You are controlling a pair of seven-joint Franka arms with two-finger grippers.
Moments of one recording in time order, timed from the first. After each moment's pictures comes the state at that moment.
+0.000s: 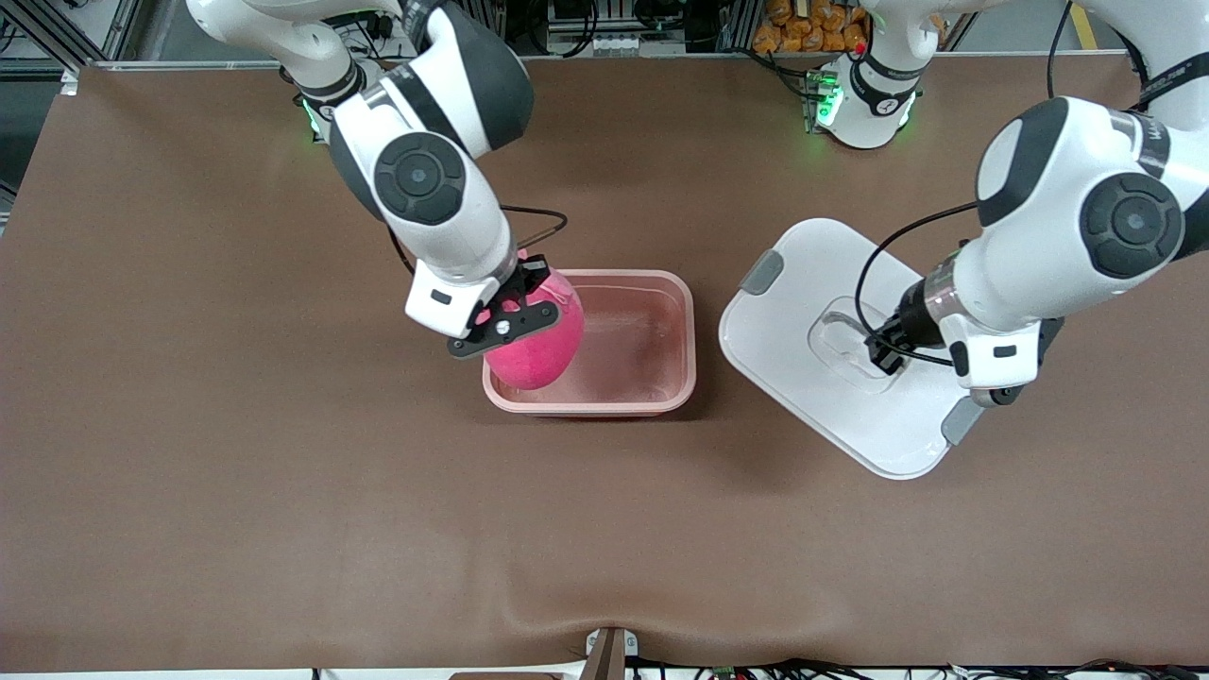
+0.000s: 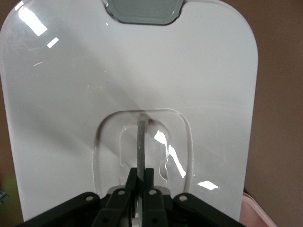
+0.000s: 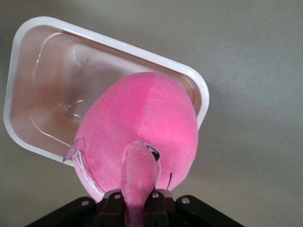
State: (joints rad) left arm 0.06 0.34 -0.39 -1.44 0.02 1.66 -1.16; right arm 0.64 0.51 -0.05 -1.21 0.12 1.61 0.24
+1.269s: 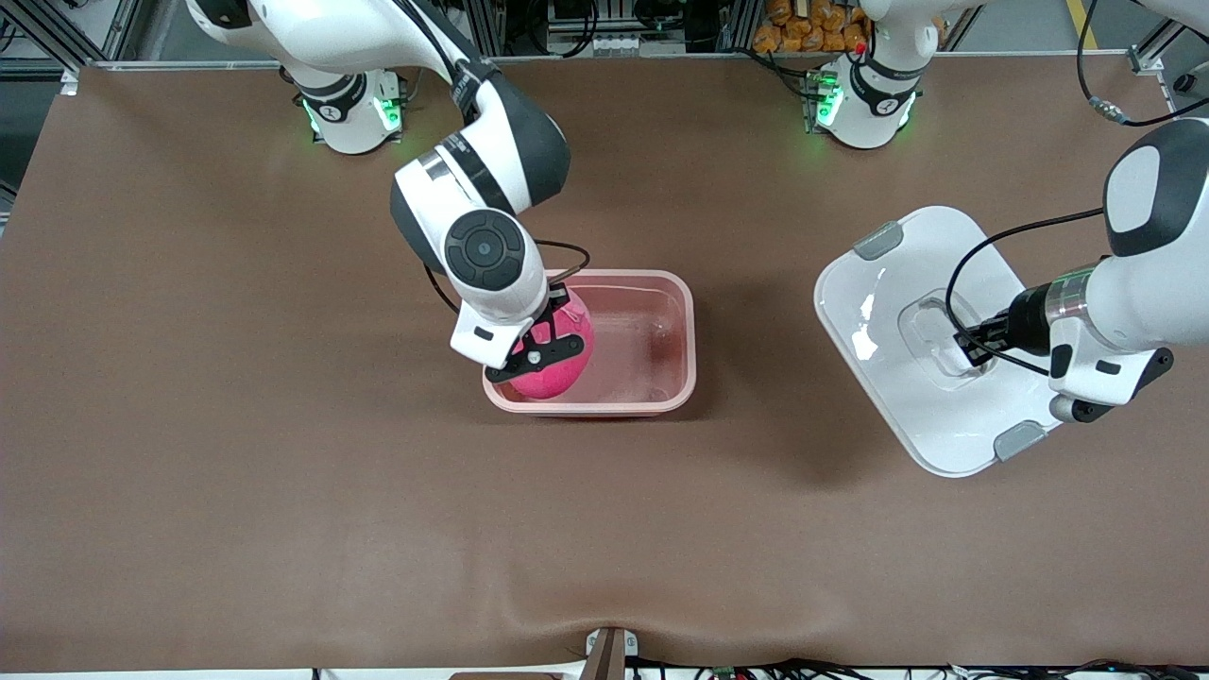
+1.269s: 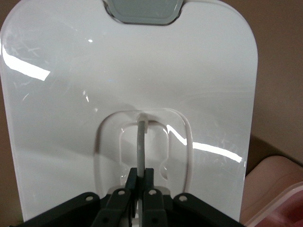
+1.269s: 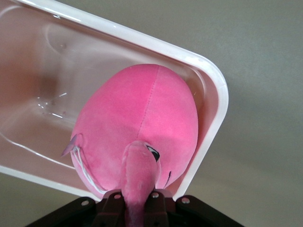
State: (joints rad) left arm 0.23 0.34 -0.39 -1.44 0.02 1.57 -0.68; right arm 0.66 0.64 -0.05 -1.20 0.12 1.63 0.25
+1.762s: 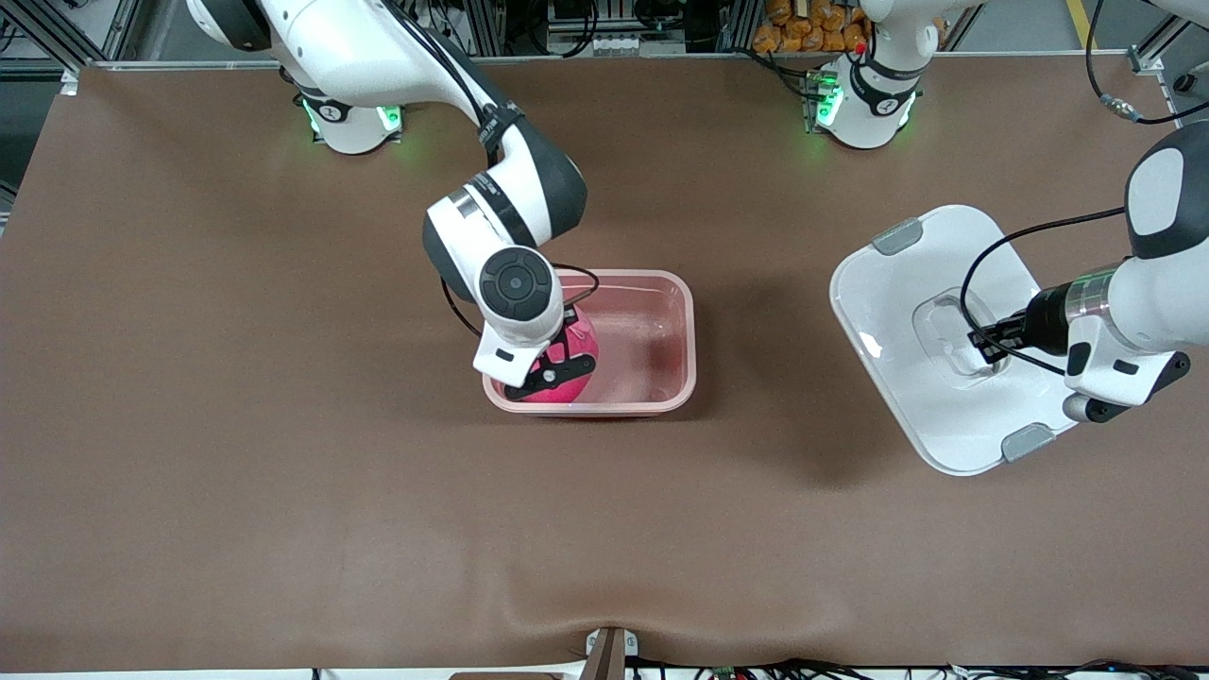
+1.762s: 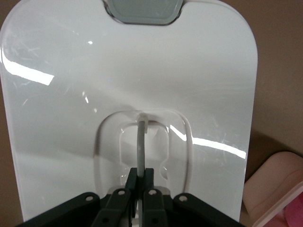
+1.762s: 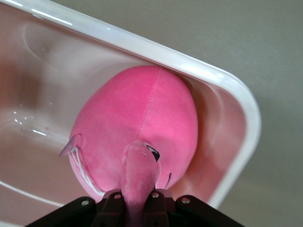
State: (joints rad) left arm 0.26 0.34 -0.39 -1.44 0.02 1.57 -0.61; right arm 0.68 0.72 -0.05 -1.21 0.10 1.74 0.25
